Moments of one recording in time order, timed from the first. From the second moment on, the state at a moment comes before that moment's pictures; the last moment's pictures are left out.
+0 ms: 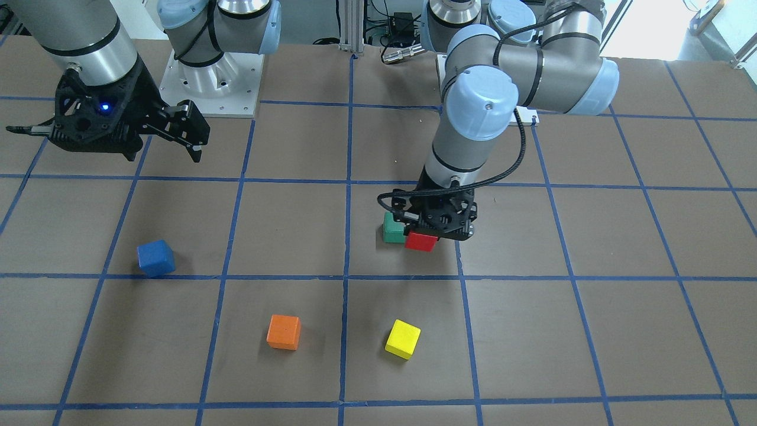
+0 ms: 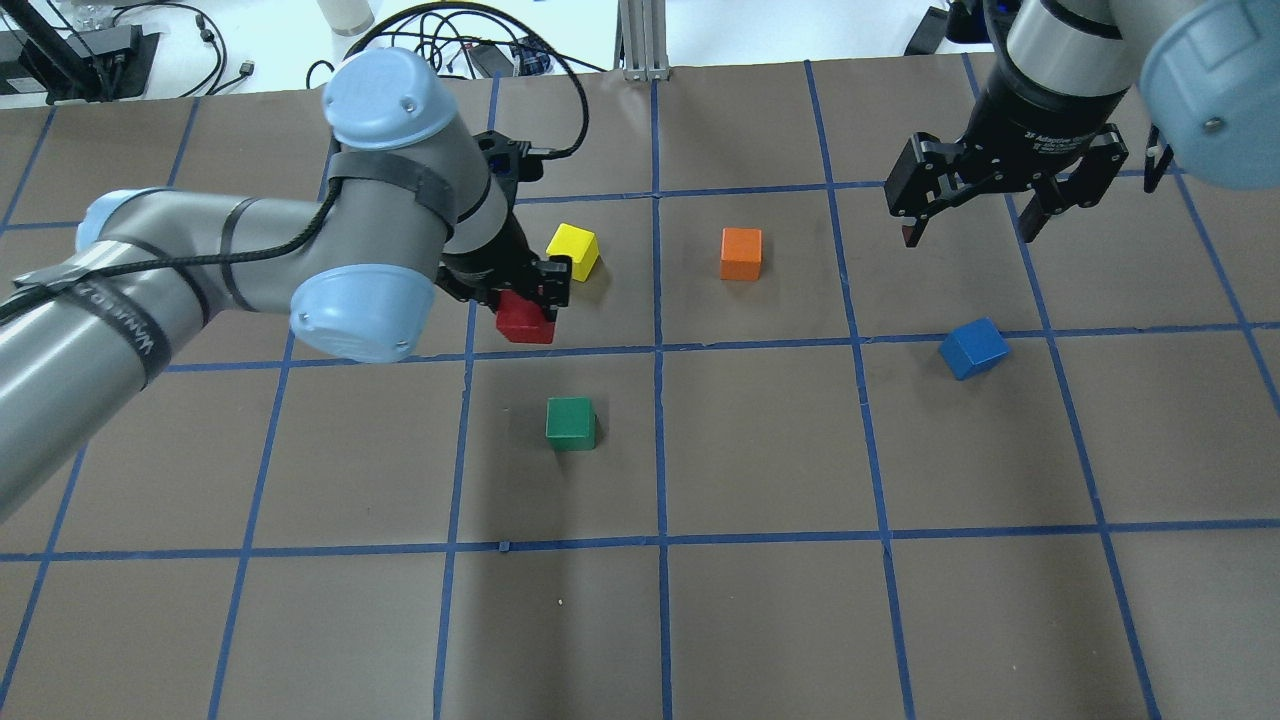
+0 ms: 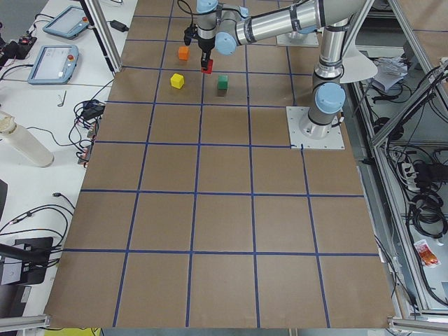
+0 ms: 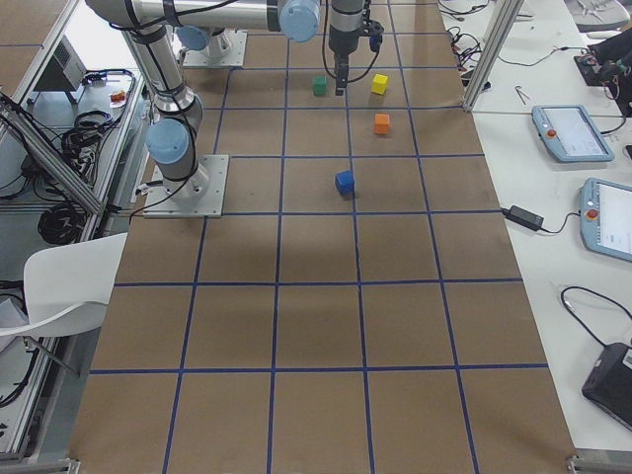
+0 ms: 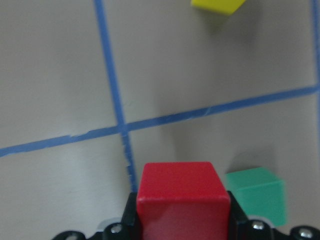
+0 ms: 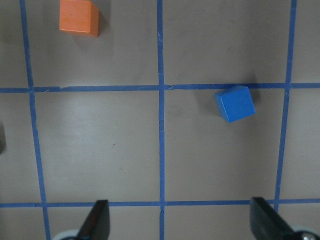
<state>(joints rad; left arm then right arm) -1.79 -1.82 -1.76 -1.07 1.50 -0.09 1.53 -1.56 1.59 -1.56 -1.57 -0.03</state>
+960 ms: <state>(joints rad) -1.95 -2.09 -1.66 -0.89 1.51 -0.29 1.53 -1.56 1.59 -1.56 -1.57 -0.03</state>
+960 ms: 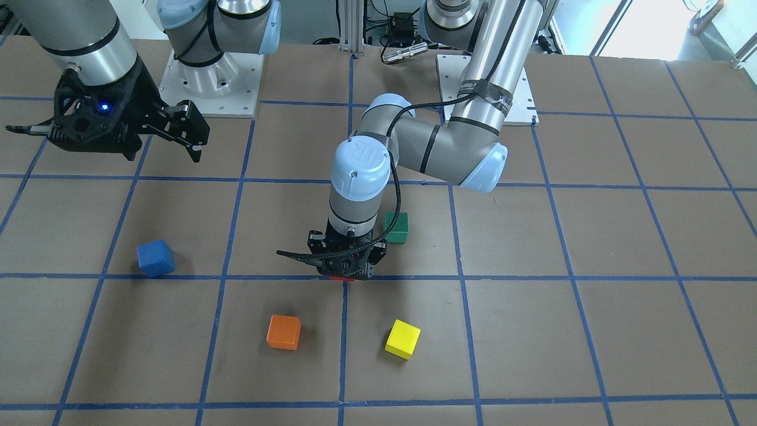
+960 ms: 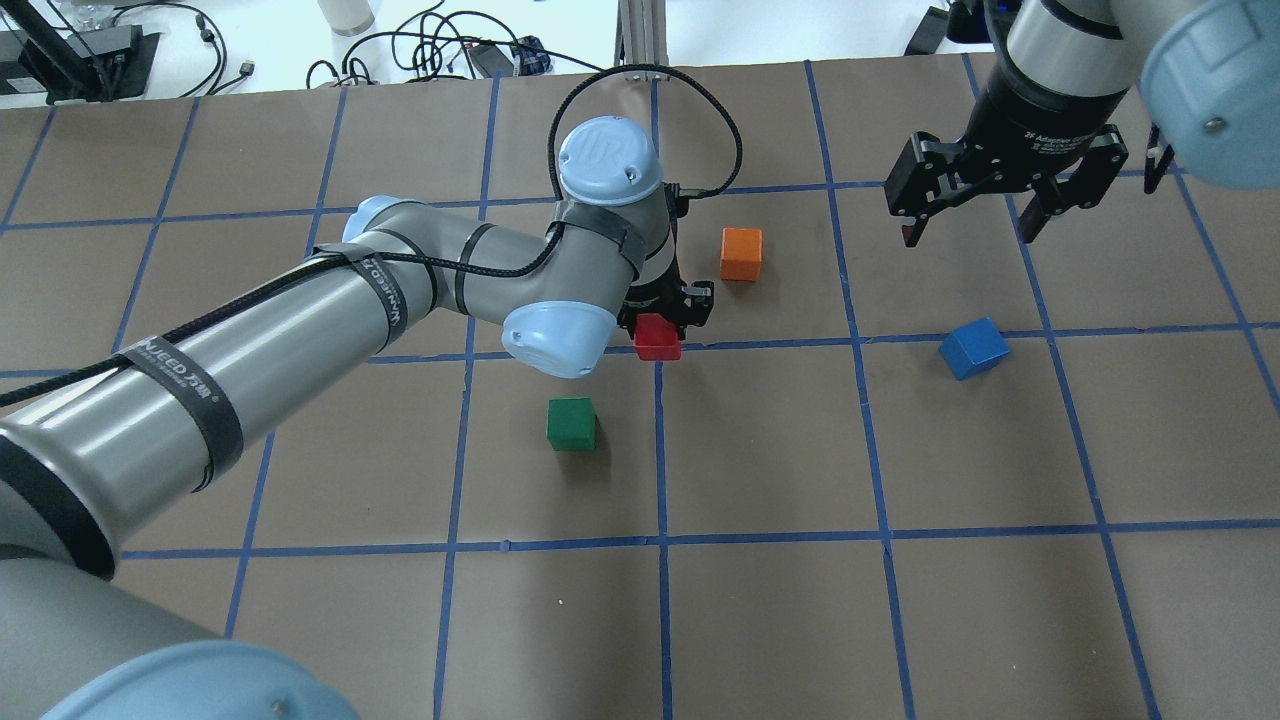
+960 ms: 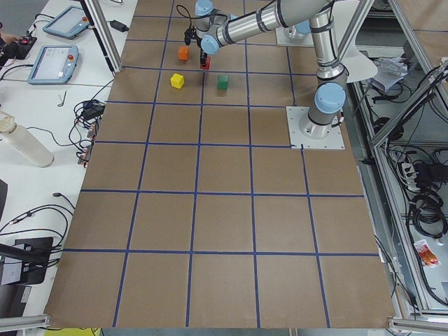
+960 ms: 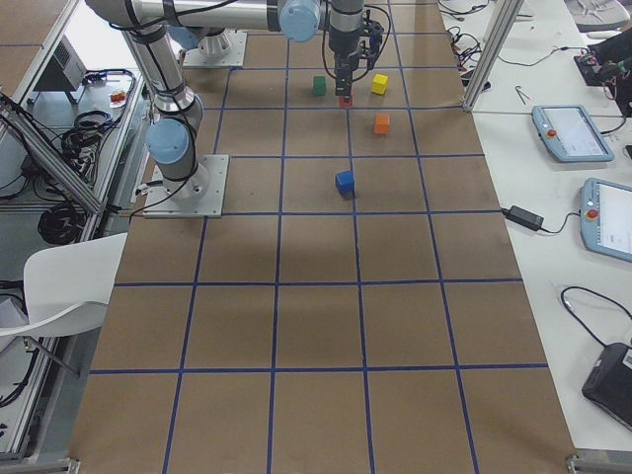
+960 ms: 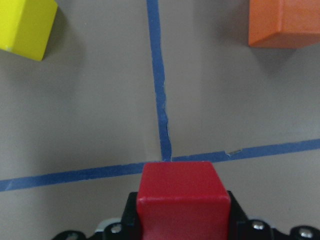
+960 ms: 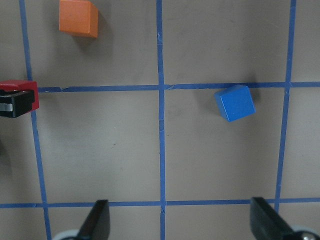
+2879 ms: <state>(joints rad) -1.60 -1.65 -1.47 -1.57 1.56 0.12 1.76 -1.28 1.58 -1.94 -1.55 0.06</state>
